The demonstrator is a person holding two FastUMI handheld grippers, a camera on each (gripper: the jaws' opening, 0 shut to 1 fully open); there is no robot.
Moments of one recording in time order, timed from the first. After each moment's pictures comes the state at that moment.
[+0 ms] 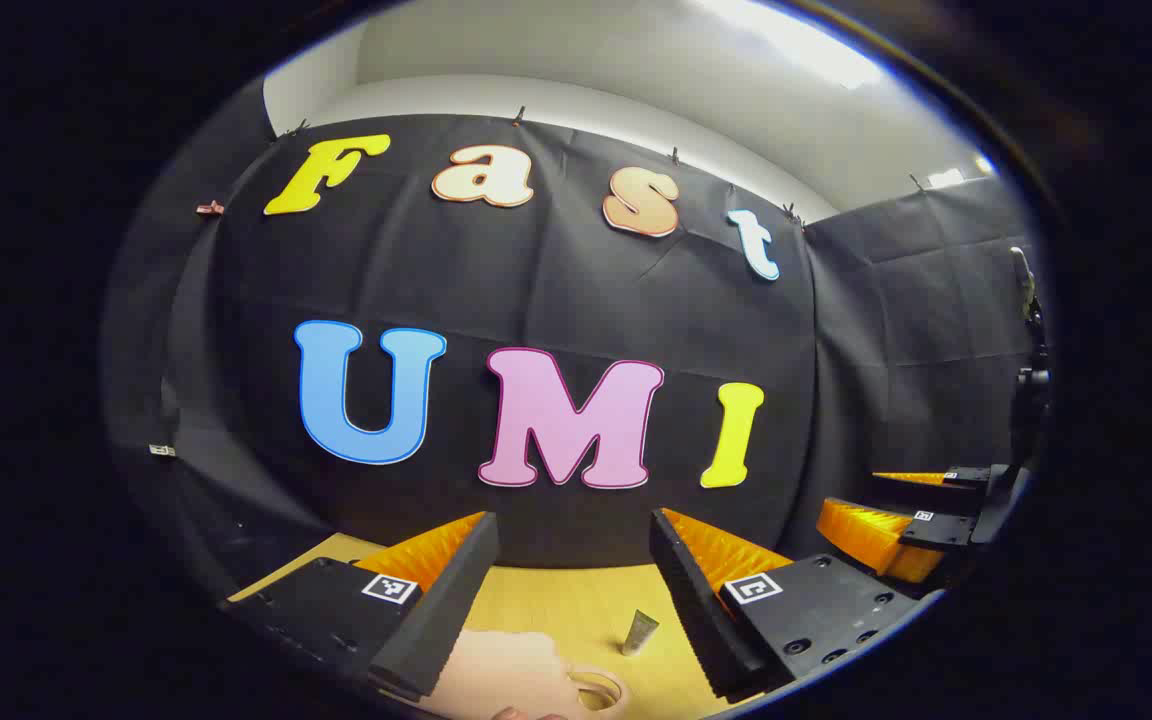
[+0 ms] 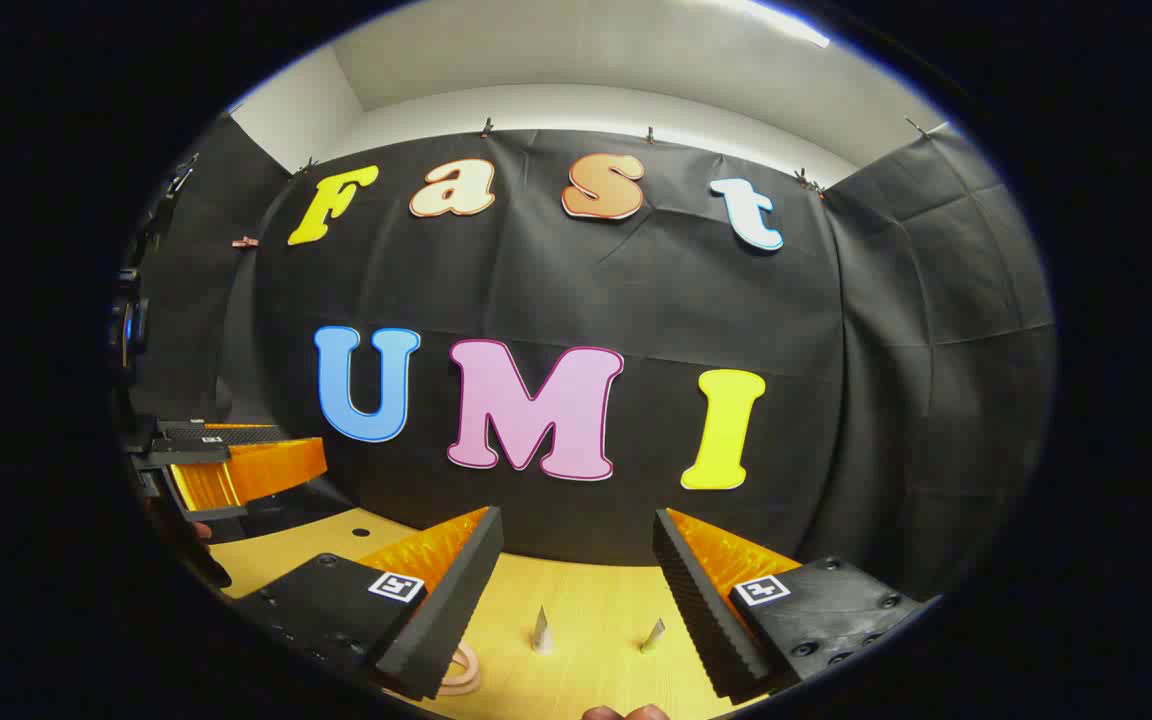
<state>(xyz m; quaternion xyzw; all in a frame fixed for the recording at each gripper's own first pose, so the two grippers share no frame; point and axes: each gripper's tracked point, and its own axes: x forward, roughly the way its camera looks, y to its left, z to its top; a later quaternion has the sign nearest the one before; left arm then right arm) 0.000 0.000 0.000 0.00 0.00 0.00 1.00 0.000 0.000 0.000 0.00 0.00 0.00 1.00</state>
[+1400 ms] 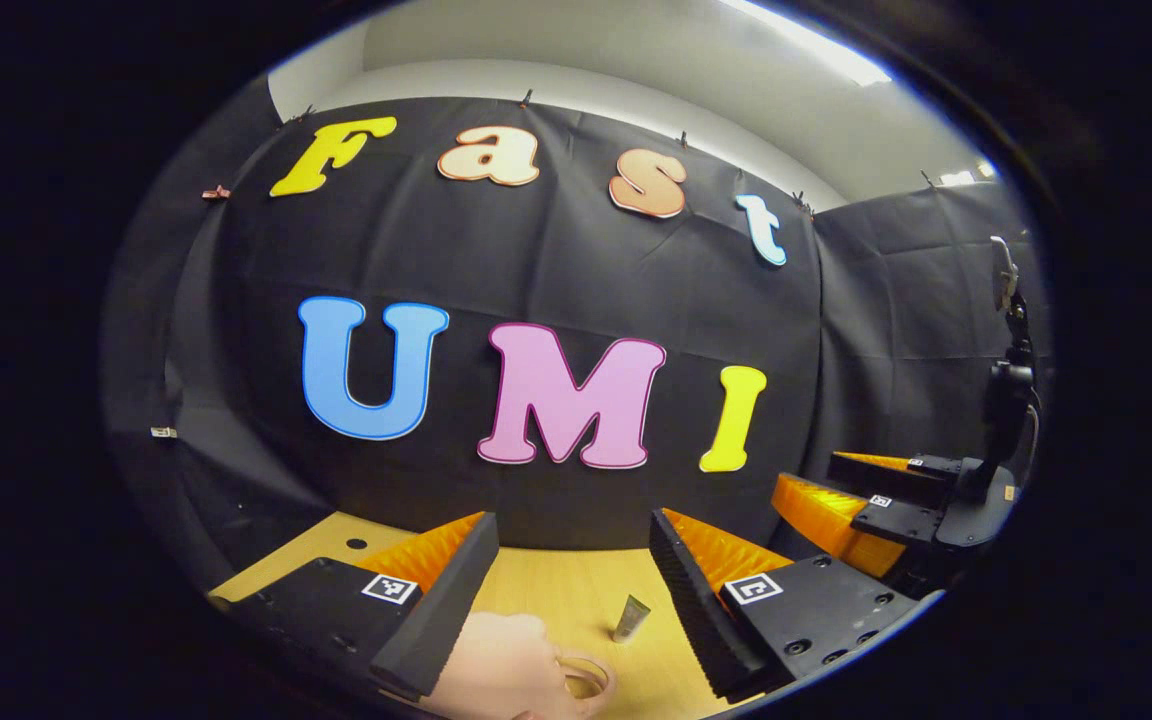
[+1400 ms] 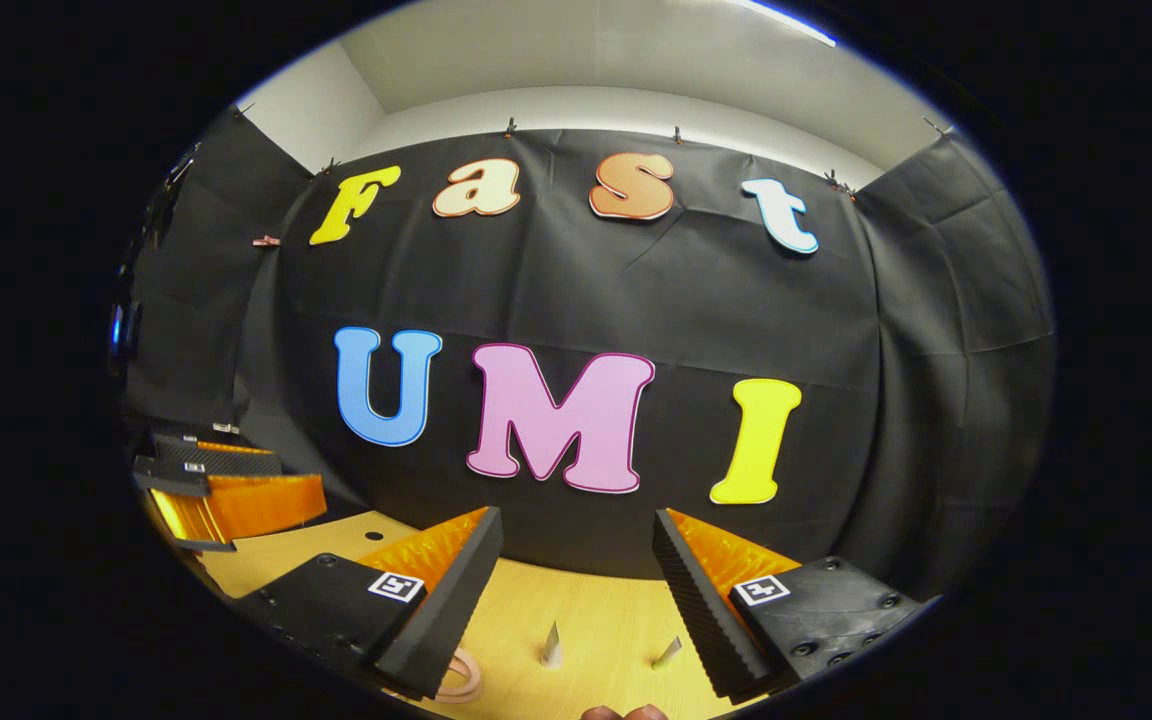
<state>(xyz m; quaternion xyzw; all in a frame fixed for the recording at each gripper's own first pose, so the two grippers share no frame) -0.003 -0.012 -0.035 -0.01 0.06 0.01 1.00 0.039 0.018 0.001 0.00 -0.01 0.05 1.00</state>
